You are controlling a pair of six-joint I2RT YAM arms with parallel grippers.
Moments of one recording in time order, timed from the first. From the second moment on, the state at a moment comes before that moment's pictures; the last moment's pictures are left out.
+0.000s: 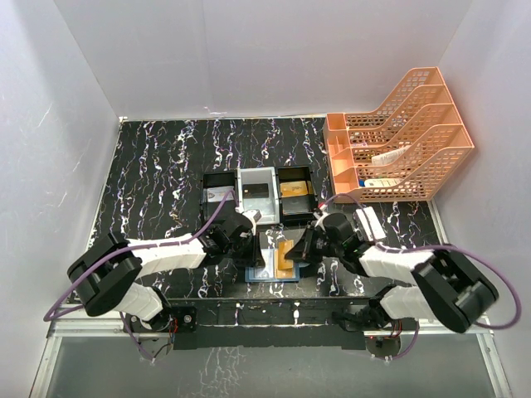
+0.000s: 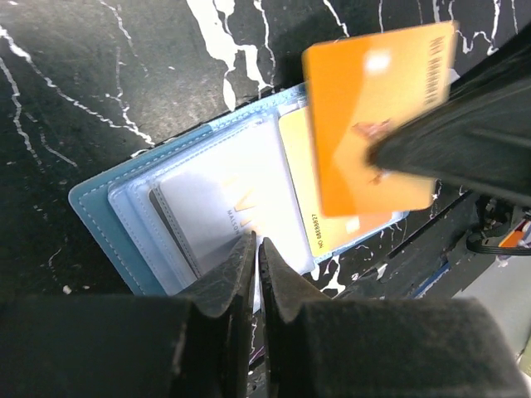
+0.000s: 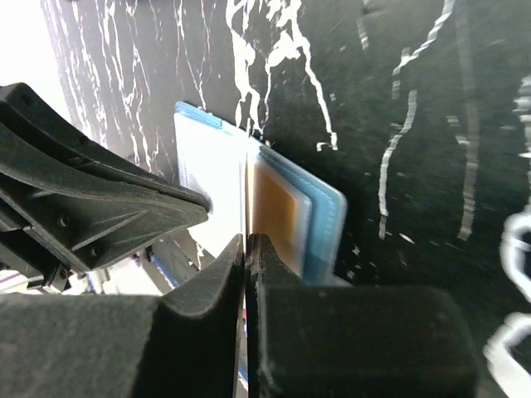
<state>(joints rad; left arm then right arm) -0.91 1.43 0.59 -0.06 0.15 -0.75 0.62 1.31 0.29 0.37 -0.43 0.98</state>
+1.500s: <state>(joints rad) -0.37 0.93 0.73 -0.60 -0.17 -0.65 0.54 1.23 0.78 -0.01 -0.04 -0.43</state>
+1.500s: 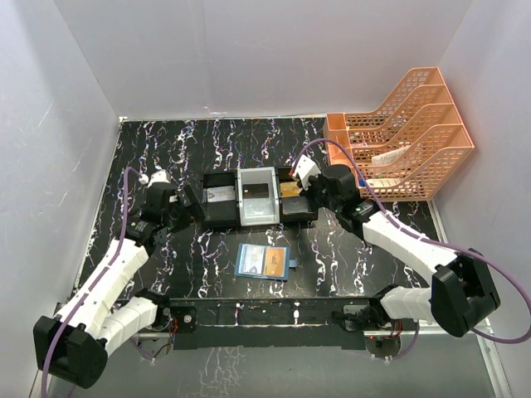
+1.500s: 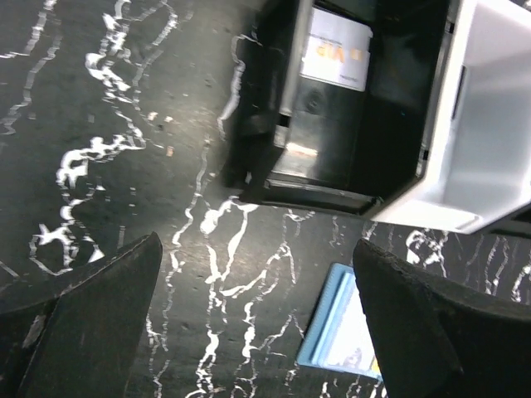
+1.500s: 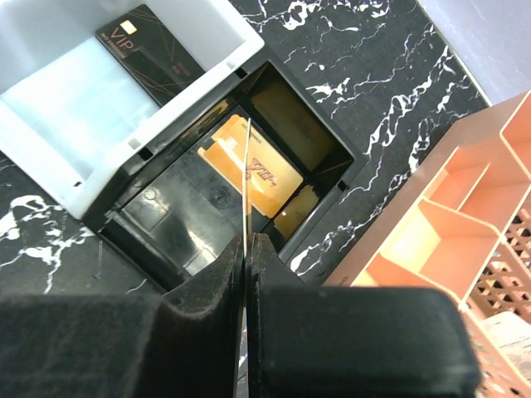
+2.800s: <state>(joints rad) -0.31 0.84 0.70 -0.61 0.02 -0.51 0.50 1.82 1.06 0.07 -0.06 -0.90</state>
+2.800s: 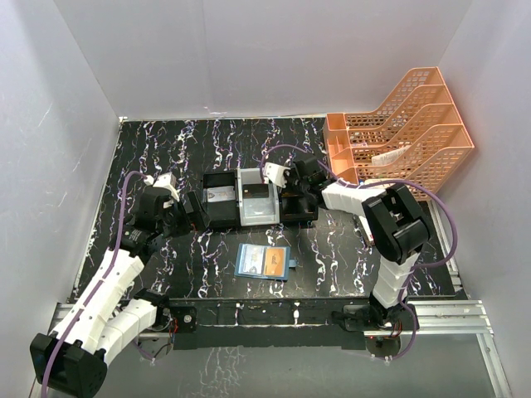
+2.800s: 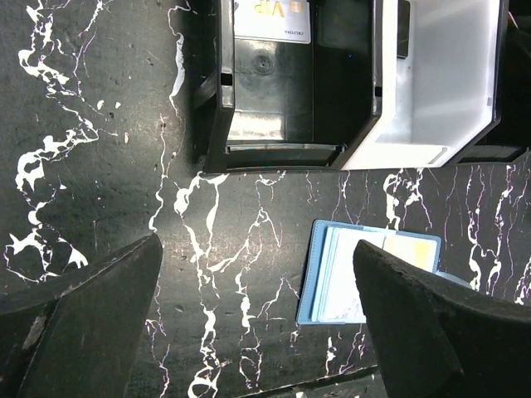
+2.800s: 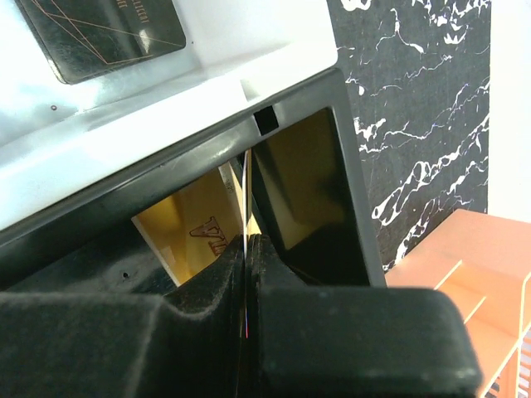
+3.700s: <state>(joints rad) -0.31 0.86 0.70 -0.61 0.03 -0.51 0.50 1.84 1.03 0.08 -0.08 -0.96</state>
